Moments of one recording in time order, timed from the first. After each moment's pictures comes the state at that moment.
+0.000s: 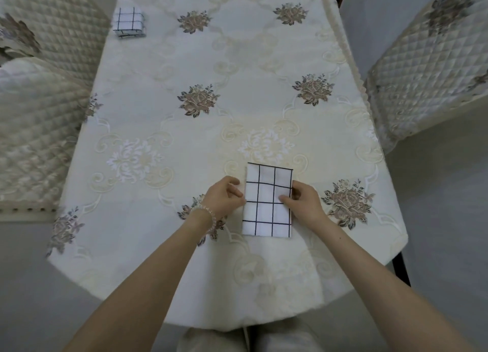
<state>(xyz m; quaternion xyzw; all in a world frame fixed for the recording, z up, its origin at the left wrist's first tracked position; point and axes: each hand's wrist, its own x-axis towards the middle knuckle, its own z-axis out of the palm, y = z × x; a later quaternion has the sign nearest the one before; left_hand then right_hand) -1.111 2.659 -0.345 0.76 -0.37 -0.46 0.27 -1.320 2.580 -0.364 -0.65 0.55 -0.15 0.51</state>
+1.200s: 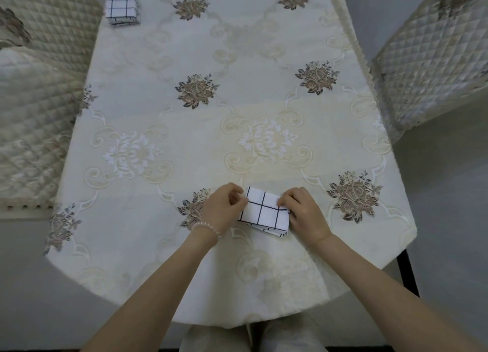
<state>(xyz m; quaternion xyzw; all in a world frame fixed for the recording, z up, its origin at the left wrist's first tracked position) -1.132 2.689 -0.353 0.79 -0.37 -0.39 0.30 -1.333 2.615 -0.396 -0.88 0.34 -0.23 0.22</state>
